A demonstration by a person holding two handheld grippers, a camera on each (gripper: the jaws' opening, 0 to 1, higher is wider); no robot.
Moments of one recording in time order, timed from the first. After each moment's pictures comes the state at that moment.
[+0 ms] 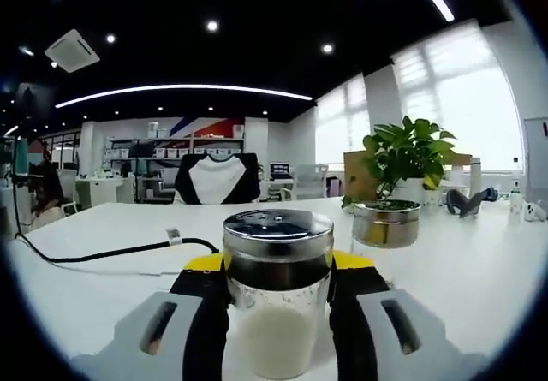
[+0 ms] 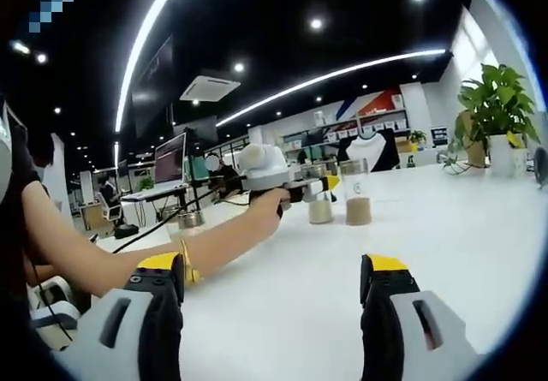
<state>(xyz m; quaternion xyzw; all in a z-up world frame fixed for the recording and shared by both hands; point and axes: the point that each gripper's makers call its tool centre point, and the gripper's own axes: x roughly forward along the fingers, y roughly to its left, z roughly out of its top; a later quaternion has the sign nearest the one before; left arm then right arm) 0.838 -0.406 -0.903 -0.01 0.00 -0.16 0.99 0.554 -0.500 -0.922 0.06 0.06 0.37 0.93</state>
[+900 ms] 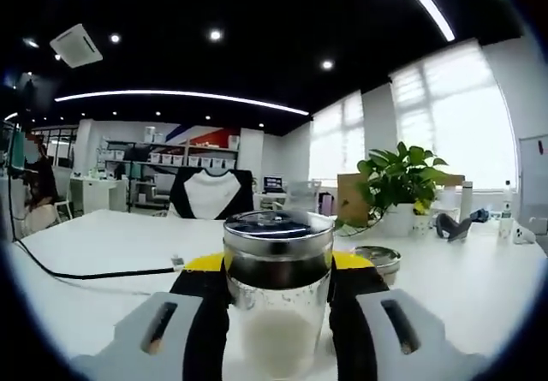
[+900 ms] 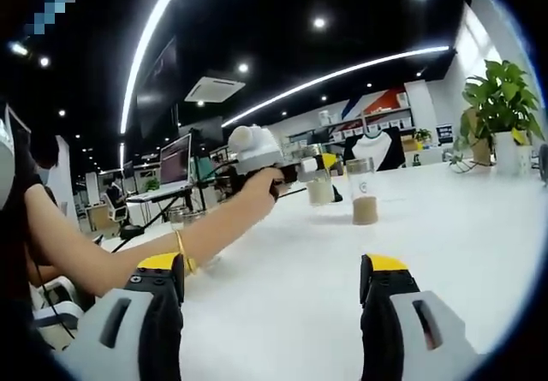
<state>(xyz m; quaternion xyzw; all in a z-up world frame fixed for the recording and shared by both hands) 0.828 -0.402 -0.855 -0.04 -0.04 -0.18 0.98 0.540 -0.490 -0.921 0.06 0.06 0.38 0.92</state>
